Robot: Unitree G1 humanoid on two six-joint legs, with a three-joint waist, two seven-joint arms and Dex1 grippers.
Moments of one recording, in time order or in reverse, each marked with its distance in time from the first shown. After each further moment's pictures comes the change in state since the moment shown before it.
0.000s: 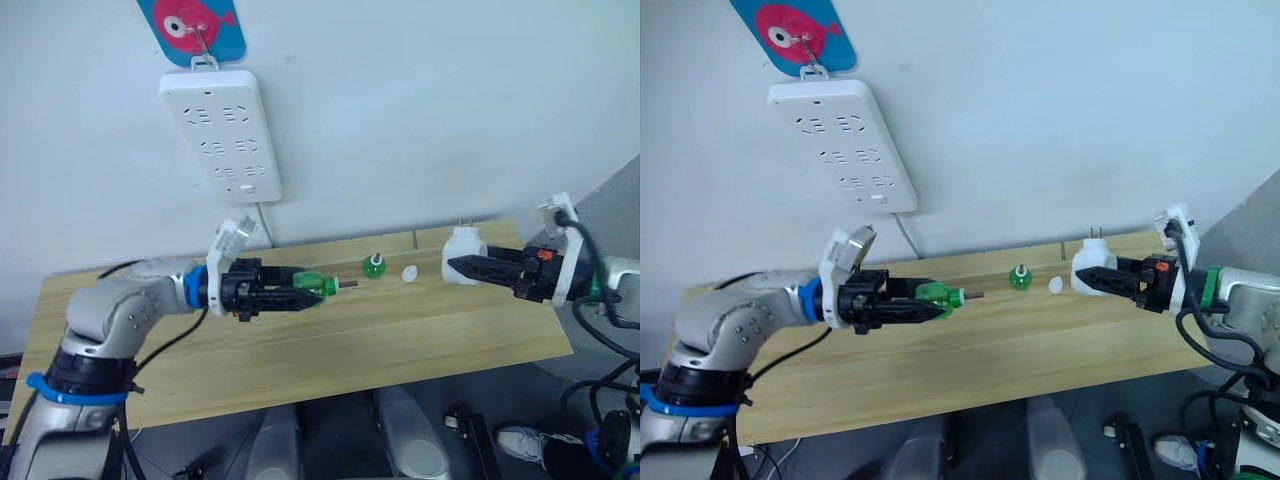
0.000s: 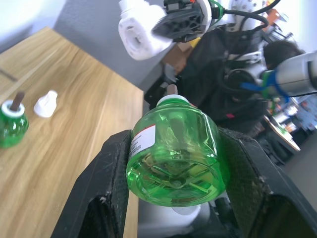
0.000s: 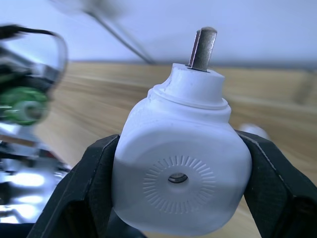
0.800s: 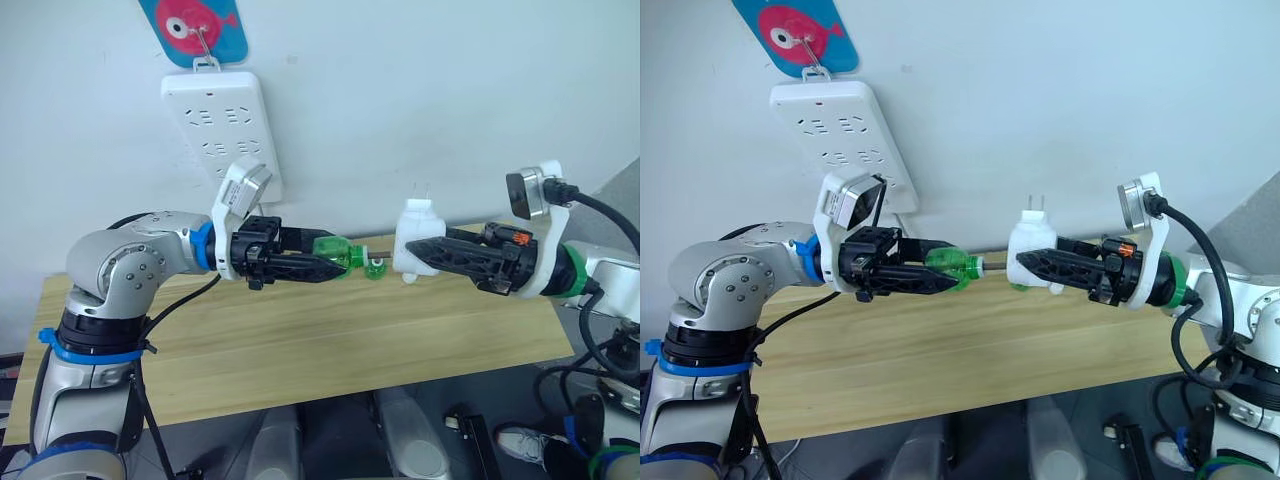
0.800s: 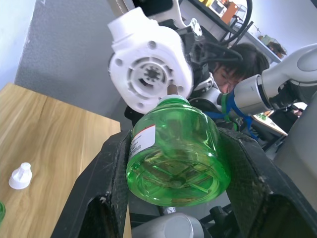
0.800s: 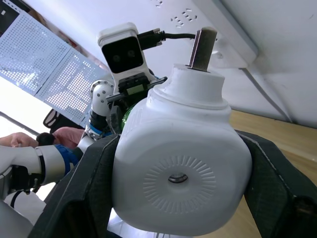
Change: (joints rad) left arm -0.182 -0.078 0.009 -0.050 -0.075 0.080 0.051; right arm -0.063 0.029 0.151 0.054 0.857 -0.211 -0.588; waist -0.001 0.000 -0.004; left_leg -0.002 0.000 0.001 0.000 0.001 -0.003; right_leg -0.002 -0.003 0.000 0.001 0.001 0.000
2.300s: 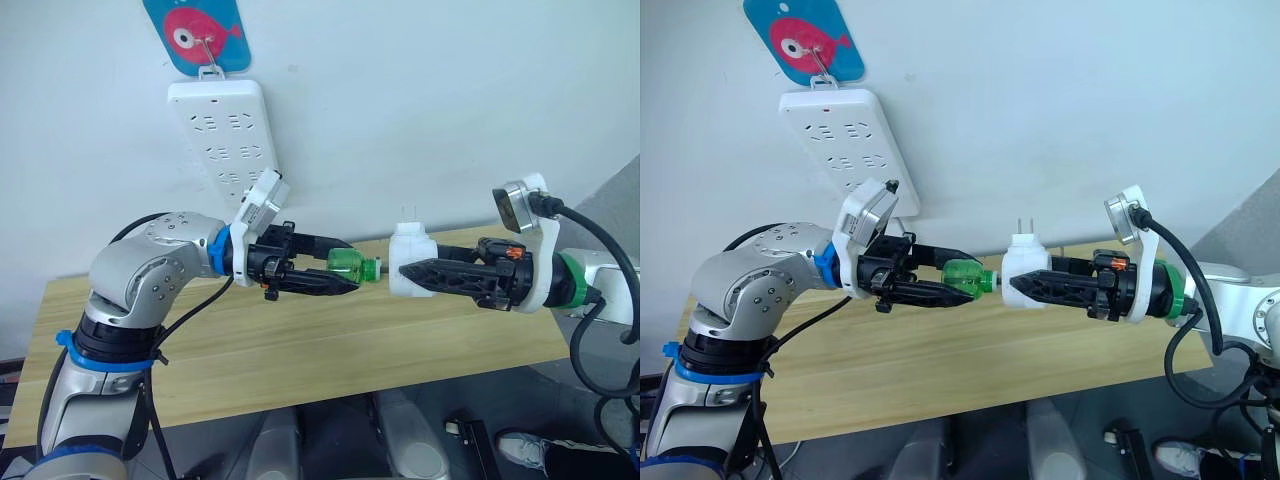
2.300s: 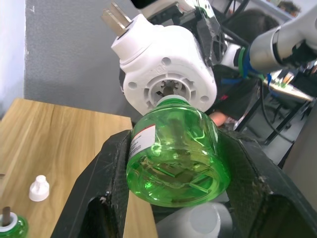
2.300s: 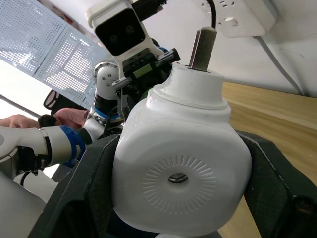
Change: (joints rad) left arm 0.025 -0.016 -0.080 -0.062 0.152 -0.187 -0.059; right arm 0.065 -0.301 0.252 -0.046 0.094 -0.254 0.067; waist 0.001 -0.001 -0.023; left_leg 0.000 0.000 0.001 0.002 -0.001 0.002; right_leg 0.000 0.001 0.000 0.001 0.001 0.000
